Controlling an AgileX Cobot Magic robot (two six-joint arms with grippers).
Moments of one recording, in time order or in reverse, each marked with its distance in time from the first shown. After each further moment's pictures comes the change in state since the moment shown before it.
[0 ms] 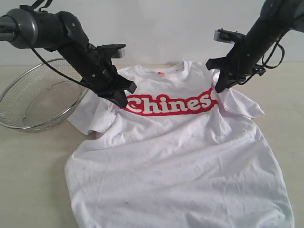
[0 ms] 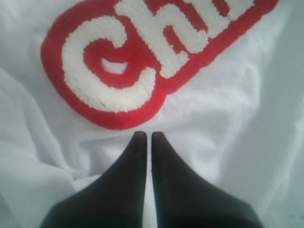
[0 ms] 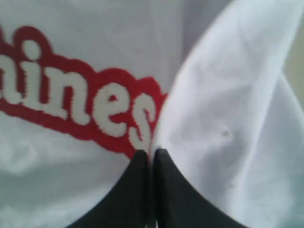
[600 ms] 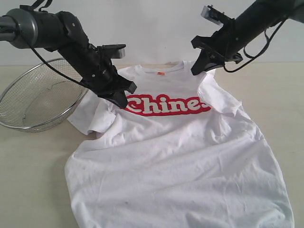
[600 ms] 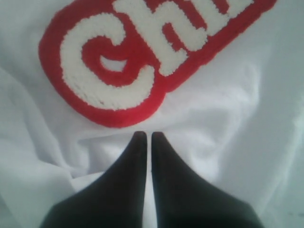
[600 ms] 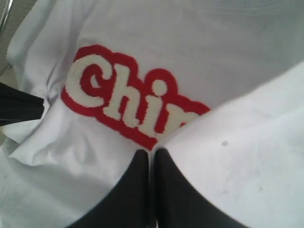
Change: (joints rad) left arm 0.000 0.000 0.000 0.000 0.007 0.000; right arm 0.045 -0.031 -0.038 0.254 0.027 -0.120
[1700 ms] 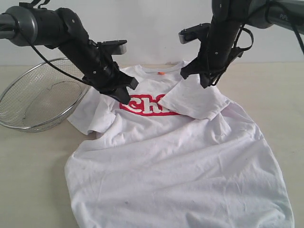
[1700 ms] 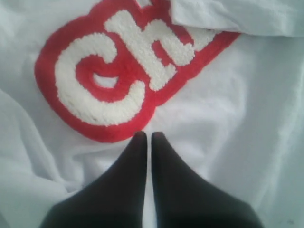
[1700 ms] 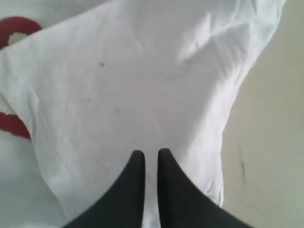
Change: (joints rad) left arm 0.000 0.000 -0.024 -0.027 0.005 0.022; right arm 0.189 0.000 -0.005 -0.702 -0.078 0.288
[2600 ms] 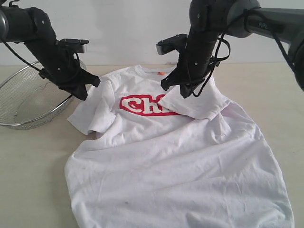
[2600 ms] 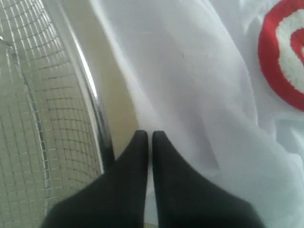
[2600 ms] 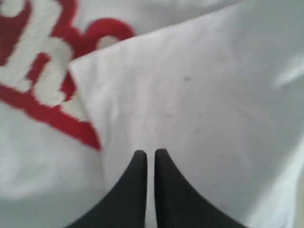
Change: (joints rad) left arm 0.151 0.013 -0.006 0.274 -0.020 -0.174; right arm 0.093 0.004 0.041 0.024 -0.050 -0.019
